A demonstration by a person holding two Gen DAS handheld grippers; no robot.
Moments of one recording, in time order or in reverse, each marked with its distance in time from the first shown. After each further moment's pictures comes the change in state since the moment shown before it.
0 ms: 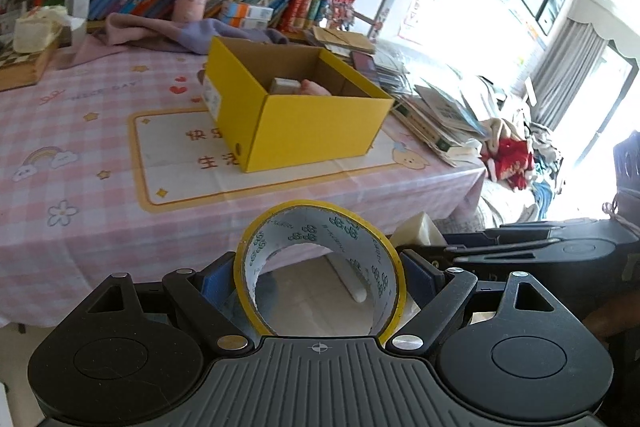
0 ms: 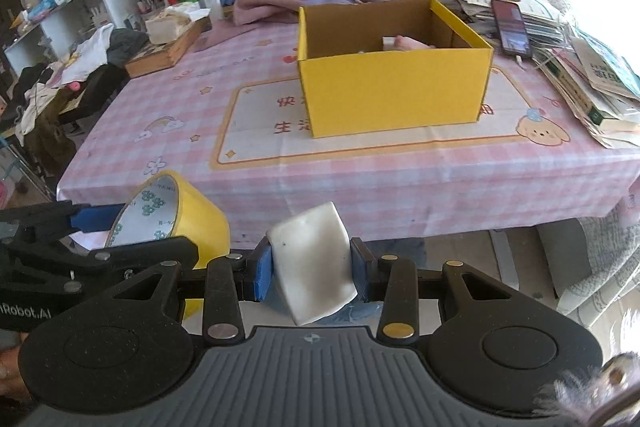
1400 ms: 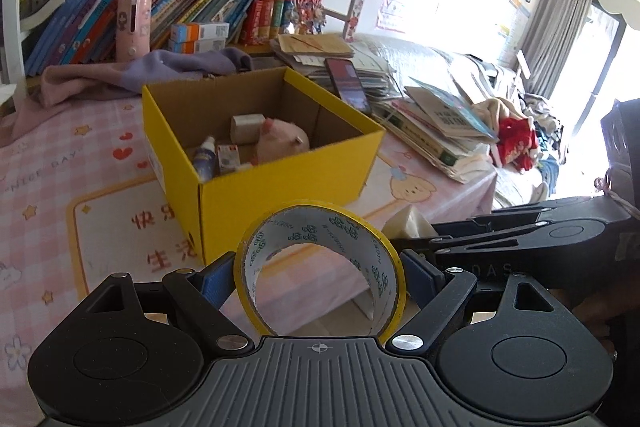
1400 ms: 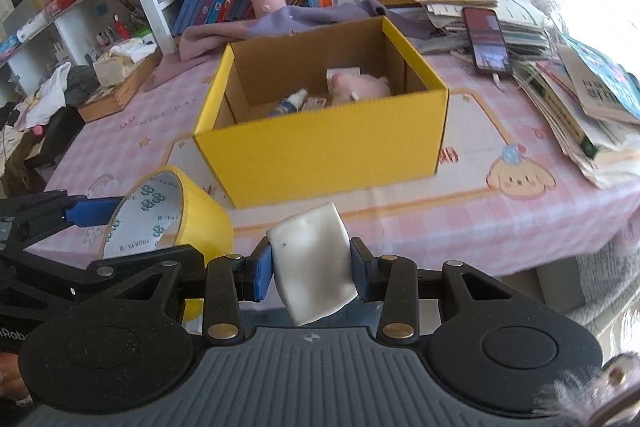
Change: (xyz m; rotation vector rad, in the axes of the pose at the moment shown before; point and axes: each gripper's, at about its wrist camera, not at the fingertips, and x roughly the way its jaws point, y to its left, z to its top) left arm 0.101 -0.028 0.090 0.146 0.009 0.016; right arm 0.060 -0.089 0.090 0.036 -0.034 -0.002
